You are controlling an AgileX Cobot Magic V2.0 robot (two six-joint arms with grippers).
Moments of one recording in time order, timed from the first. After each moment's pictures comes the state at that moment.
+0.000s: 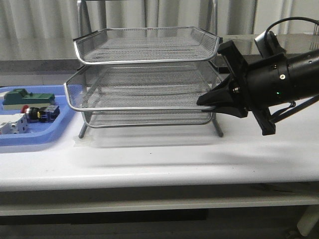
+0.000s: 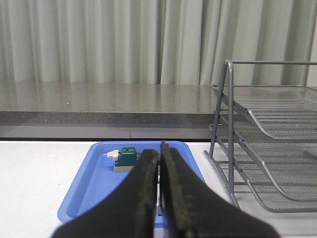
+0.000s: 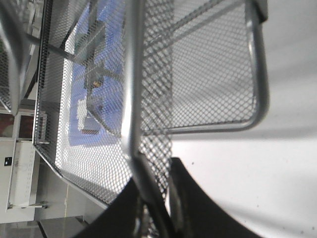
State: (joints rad) left arm 0.00 -0.01 0.00 0.07 -0.04 -0.12; right arm 0.14 1.87 -0.83 1.84 0.79 -1.23
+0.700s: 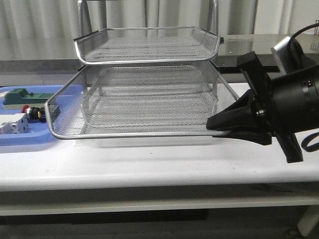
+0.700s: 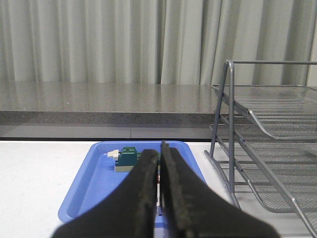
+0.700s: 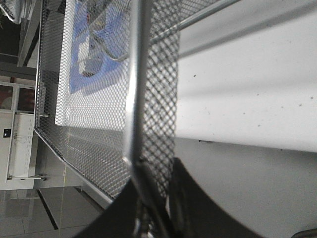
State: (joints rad) left arm 0.00 -0.01 0.00 0.07 -0.04 -0.12; right arm 0.14 1.71 -0.58 1.84 0.84 -1.33
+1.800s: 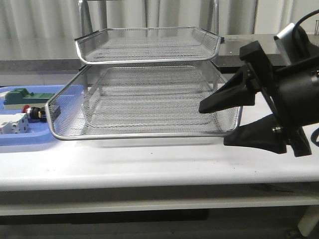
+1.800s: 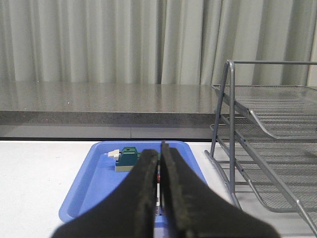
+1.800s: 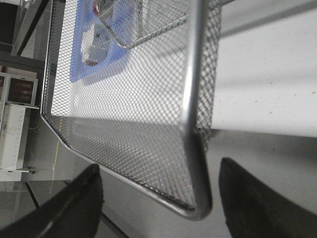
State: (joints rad) left arm 0.00 -0.01 0.00 0.07 -0.04 -0.12; right arm 0.15 1.60 -0.55 1.81 0.79 -1.30
